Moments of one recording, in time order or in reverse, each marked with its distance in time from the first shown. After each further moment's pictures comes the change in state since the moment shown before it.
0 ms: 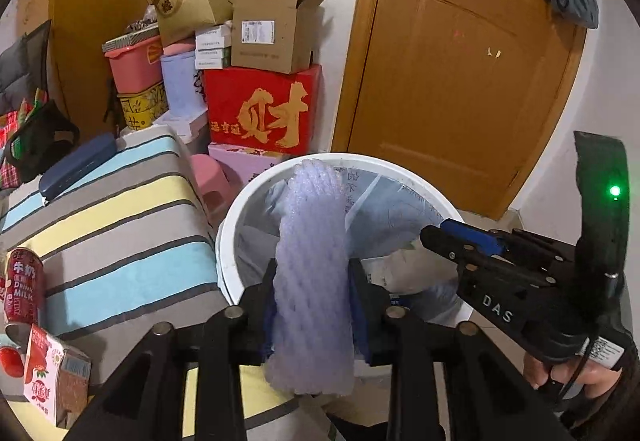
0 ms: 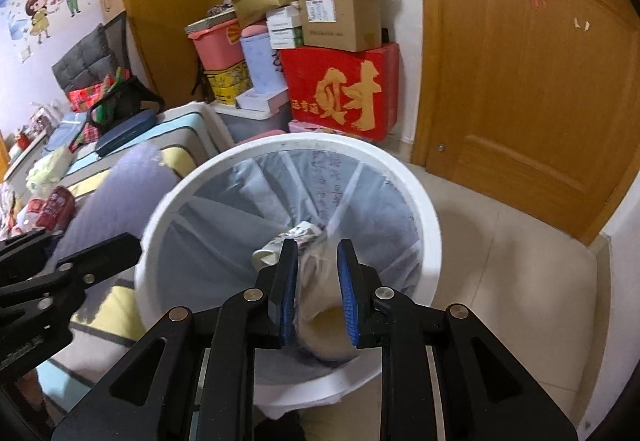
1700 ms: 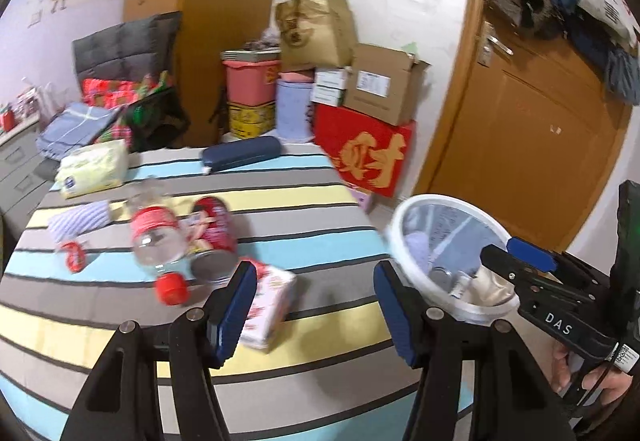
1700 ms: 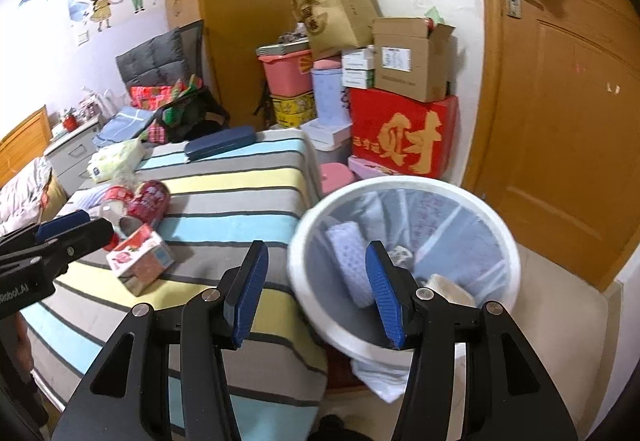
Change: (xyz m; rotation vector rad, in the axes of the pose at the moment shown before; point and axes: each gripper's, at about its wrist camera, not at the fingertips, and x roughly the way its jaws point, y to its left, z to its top) left arm -0.146 0.120 -0.065 -0.223 -0.175 0.224; right arm -0.045 0.104 -0.008 -0.131 -0.131 0.112
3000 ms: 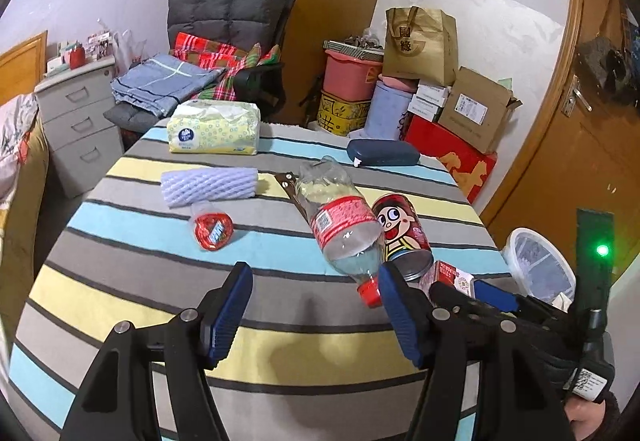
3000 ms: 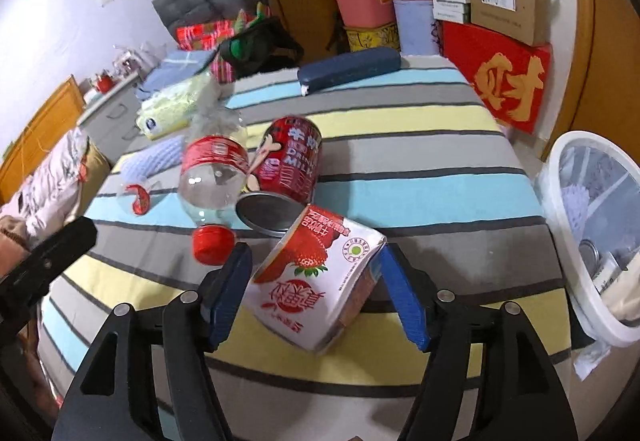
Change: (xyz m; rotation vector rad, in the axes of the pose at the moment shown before) left arm -0.017 0.165 -0.012 -0.209 0.010 0.153; right arm 0.084 0.144 -0.001 0.027 0.245 0.167
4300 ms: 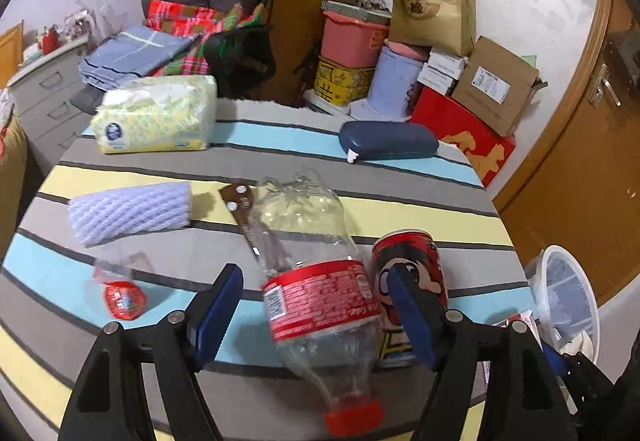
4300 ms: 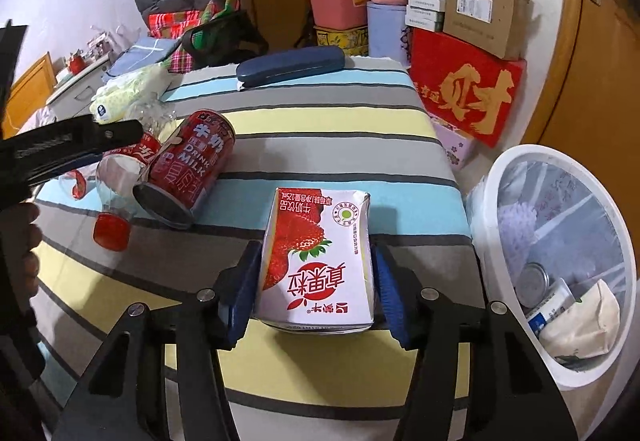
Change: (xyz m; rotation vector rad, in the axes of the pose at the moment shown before) left arm 0.123 -0.030 0.049 -0.009 0.143 0.003; right arm -0.003 -0.046 0.005 -0.073 -0.003 -0.130
